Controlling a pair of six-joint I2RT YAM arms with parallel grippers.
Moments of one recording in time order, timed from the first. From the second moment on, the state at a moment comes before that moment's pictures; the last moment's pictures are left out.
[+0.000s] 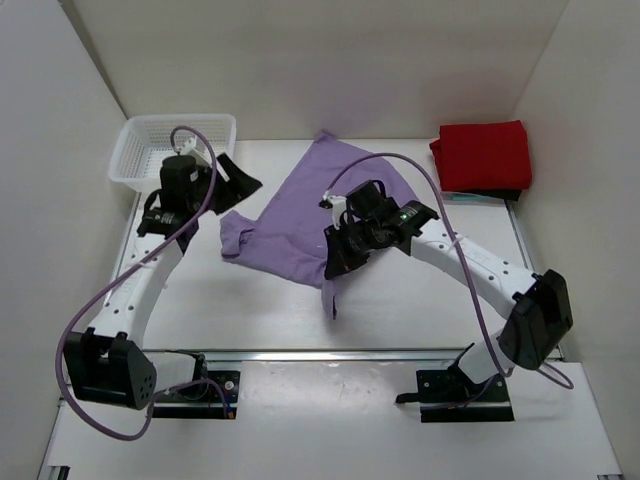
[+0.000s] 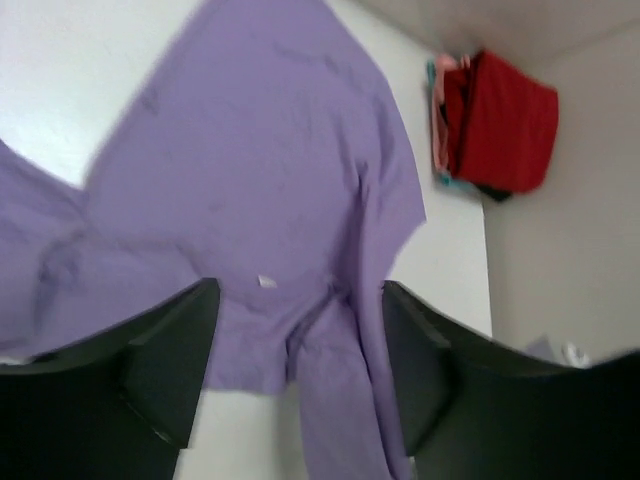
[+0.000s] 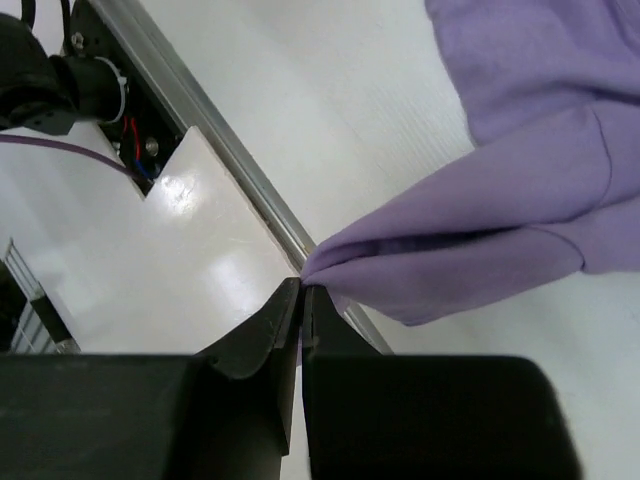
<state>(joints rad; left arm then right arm) -0.15 1.25 1.14 -0.30 0.26 -0.67 0.73 1.48 1.31 -0.75 -0.49 0.26</state>
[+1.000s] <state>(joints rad) -0.38 1.77 1.22 -0.33 0.23 -0.64 0.05 1.67 1.14 -0.59 -0.13 0.21</state>
